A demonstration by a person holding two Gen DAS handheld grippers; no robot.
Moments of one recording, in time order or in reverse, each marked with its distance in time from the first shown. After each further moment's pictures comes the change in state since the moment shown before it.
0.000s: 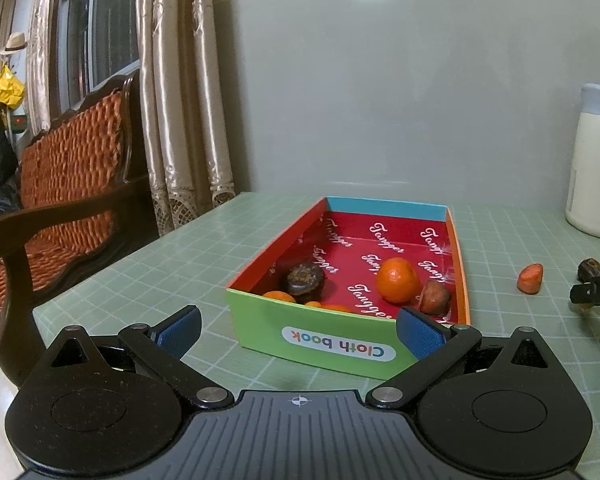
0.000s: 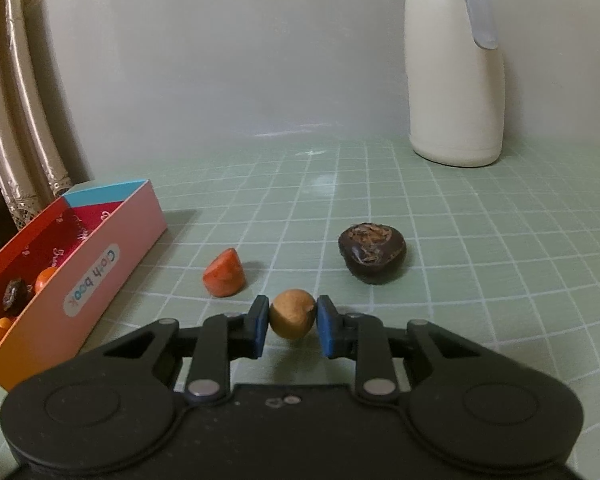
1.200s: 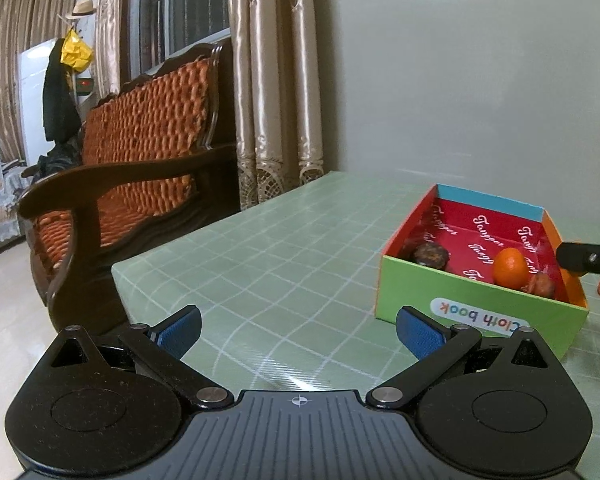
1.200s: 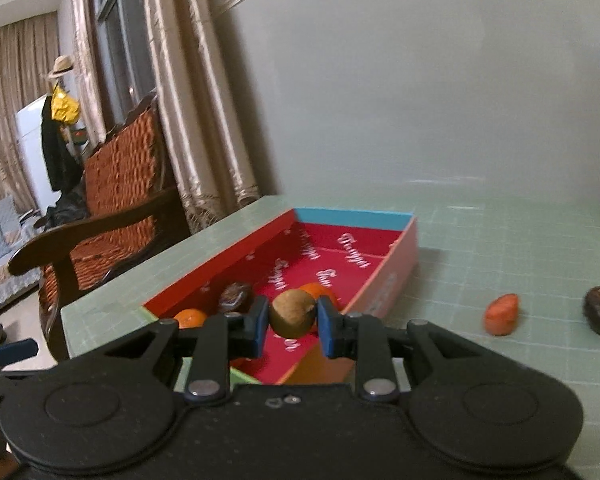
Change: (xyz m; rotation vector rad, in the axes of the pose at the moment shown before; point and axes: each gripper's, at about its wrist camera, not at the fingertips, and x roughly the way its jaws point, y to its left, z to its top) left arm -0.001 0.082 -0.022 -0.116 0.052 0.166; right arm -0.037 0.128 -0.004 -0.189 -0.090 0.447
